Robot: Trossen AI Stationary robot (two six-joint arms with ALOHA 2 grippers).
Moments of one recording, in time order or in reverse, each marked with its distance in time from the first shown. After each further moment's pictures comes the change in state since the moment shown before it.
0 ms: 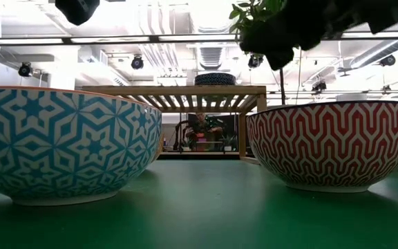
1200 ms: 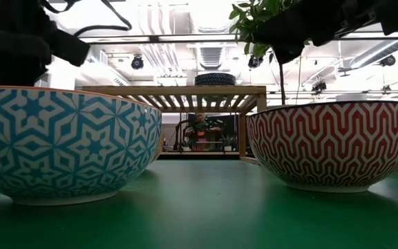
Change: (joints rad) left arm 0.009 0.549 0.189 -0.907 0.034 -0.673; right arm 0.042 -0.053 -0.057 0.056 0.001 -0.071
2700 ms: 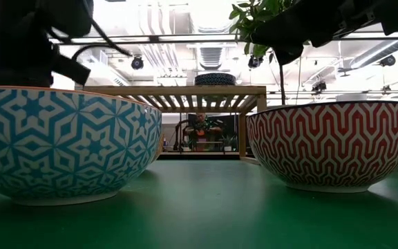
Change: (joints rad) left arm 0.026 0.059 -0.047 -0.017 -0.053 0.037; right arm 0.000 0.001 0.000 0.001 0.026 0.013
